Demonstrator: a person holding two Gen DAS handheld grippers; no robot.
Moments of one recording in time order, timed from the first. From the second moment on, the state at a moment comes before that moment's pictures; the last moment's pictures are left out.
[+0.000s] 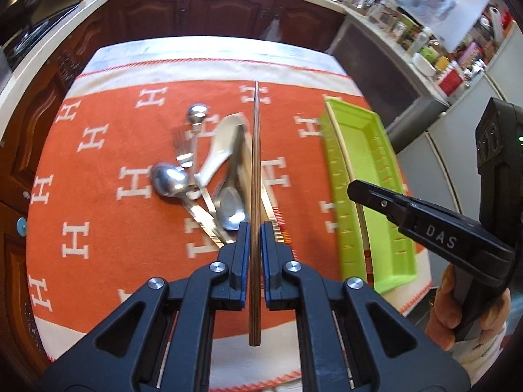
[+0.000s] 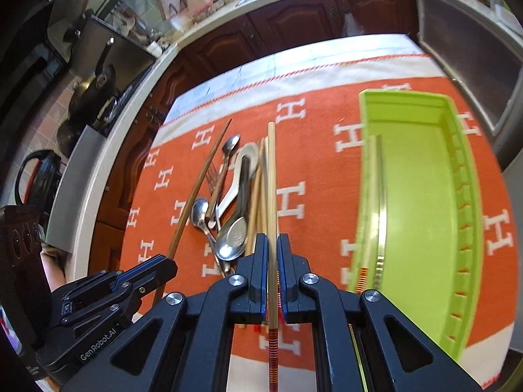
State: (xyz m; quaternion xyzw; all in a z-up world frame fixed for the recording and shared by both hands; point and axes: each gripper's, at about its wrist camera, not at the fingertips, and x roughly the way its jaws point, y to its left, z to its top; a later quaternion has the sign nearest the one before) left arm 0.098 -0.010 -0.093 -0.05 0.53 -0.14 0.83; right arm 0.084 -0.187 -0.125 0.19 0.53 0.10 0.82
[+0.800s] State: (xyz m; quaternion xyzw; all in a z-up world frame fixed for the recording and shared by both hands) left arm 0.116 -0.171 -0.118 0.01 0.58 -0.20 0.79; right arm 0.087 -0.342 -0.153 0.22 0.54 -0.02 0.81
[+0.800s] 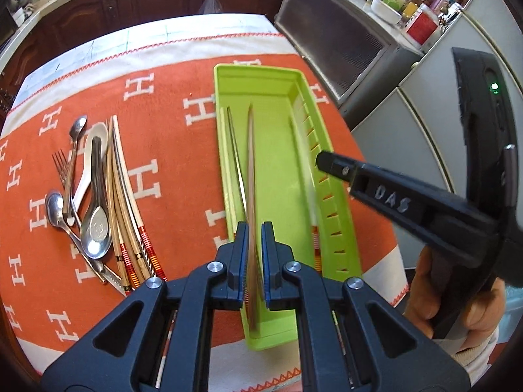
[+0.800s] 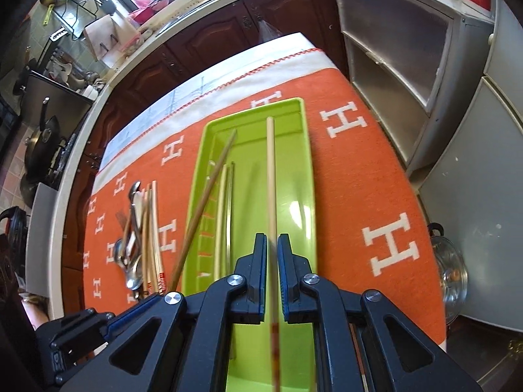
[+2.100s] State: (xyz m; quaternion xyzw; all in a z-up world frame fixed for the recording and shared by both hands) left arm 0.074 -0.020 -0.089 -0.02 0.50 -0.05 0.86; right arm 0.044 -0.236 -0.142 0.13 0.55 0.04 0.82
